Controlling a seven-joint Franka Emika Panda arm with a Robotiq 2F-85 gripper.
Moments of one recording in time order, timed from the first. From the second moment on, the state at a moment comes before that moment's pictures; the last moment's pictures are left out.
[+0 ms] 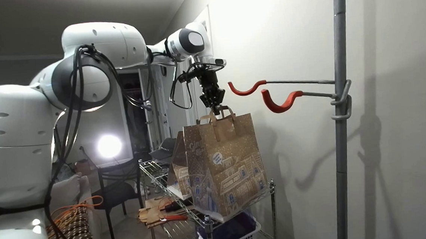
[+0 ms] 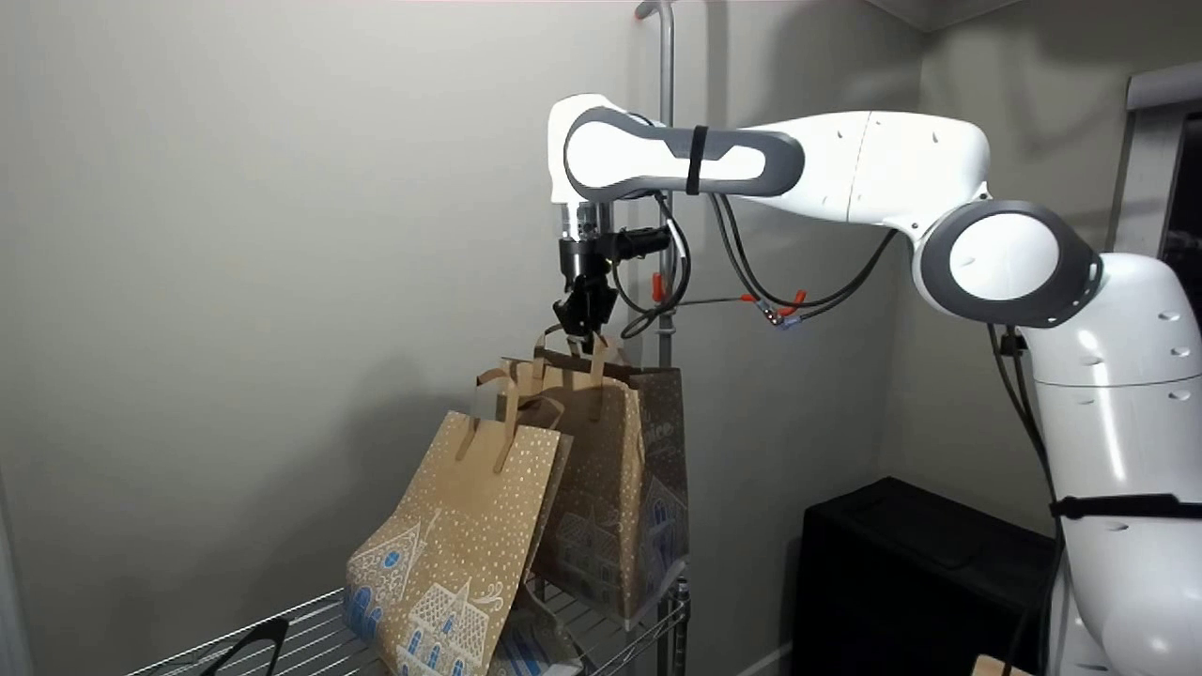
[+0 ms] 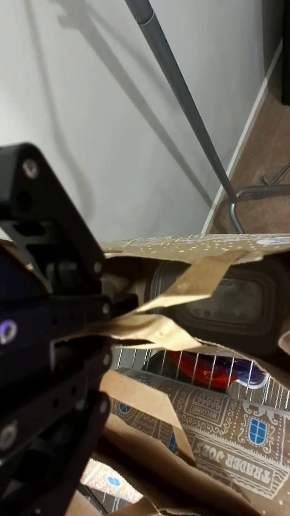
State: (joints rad) arm 0.16 0.24 0.14 -1.20 -0.20 1.48 0.14
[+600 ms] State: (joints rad) arm 0.18 0.07 0.16 -1.14 -0.20 1.27 0.07
